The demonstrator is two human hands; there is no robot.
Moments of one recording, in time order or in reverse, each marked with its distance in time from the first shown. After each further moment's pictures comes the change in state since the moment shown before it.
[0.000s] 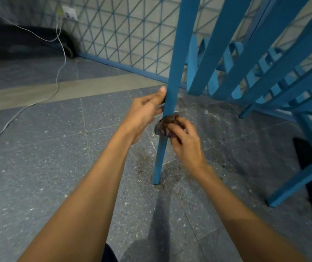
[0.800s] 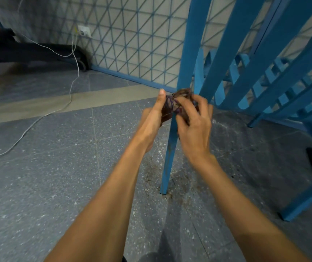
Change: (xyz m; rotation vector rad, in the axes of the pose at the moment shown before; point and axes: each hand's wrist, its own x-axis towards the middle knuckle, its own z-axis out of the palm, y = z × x) left_hand -0.005 0.006 0.002 -0.124 0.071 0.035; right_hand 0.057 -0.049 -0.021 0.012 0.267 0.090
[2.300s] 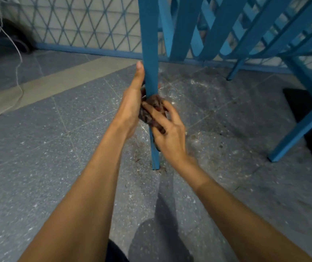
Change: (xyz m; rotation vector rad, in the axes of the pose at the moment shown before) left_hand 0.019 -0.038 0.006 0.012 -0.162 -0.064; right_hand -0.095 0.034 0.039 0.183 -0.086 0.197
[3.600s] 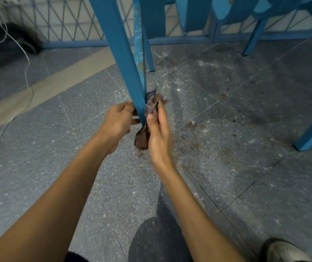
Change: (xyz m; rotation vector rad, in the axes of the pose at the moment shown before) left_hand -0.001 -0.053 -0.004 0.514 0.138 -0.254; right_hand -0.024 0.012 0.025 0.706 0.004 0.630
